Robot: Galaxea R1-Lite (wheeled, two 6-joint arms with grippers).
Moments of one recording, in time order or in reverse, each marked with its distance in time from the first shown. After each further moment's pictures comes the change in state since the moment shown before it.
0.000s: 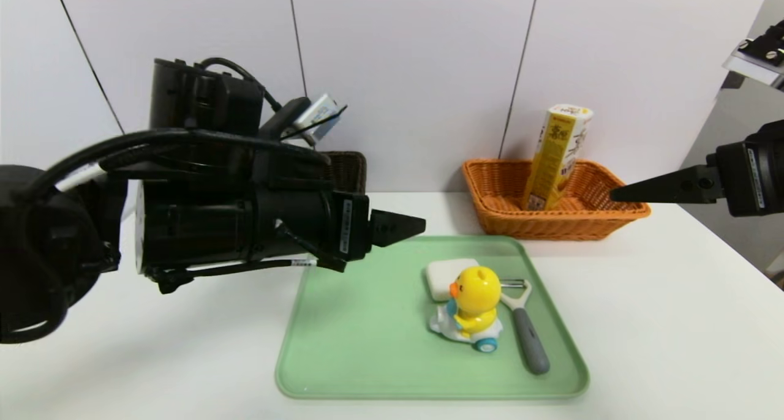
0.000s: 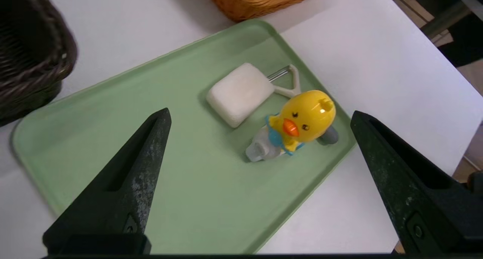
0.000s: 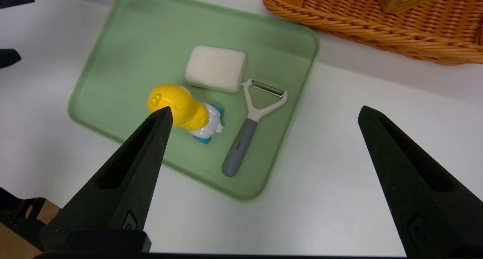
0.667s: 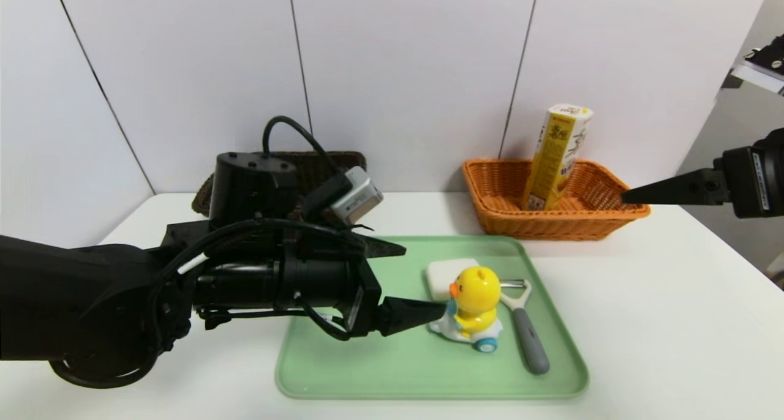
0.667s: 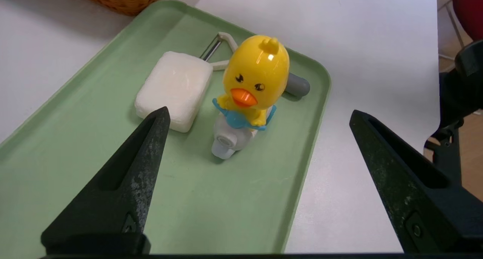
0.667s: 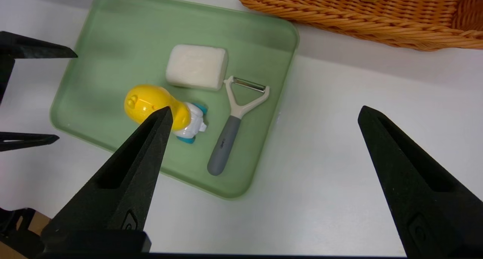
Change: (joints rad) left arm 0.035 0.121 0.233 -0.353 -0.375 0.339; right arm -0.061 0.000 0.022 -0.003 0.002 -0.008
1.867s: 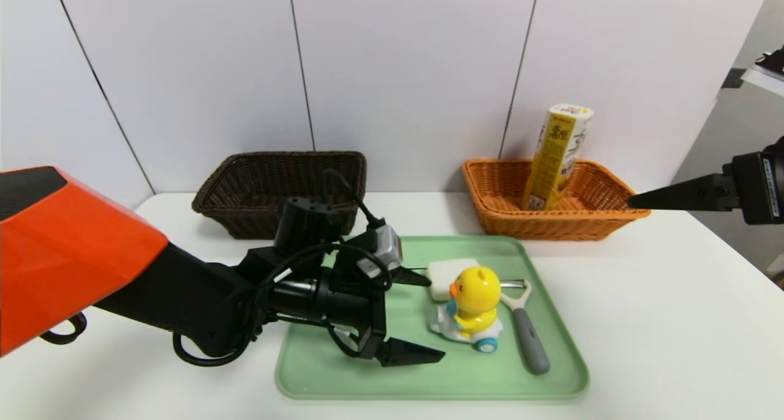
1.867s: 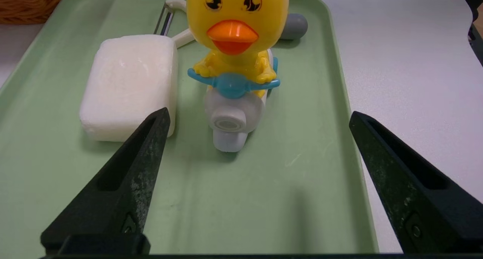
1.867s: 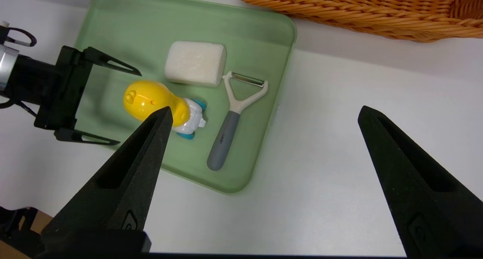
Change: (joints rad) left arm 0.061 0.288 -0.013 -0.149 -0.310 0.353; right arm -0.011 -0.024 0.023 0.004 0.000 0.008
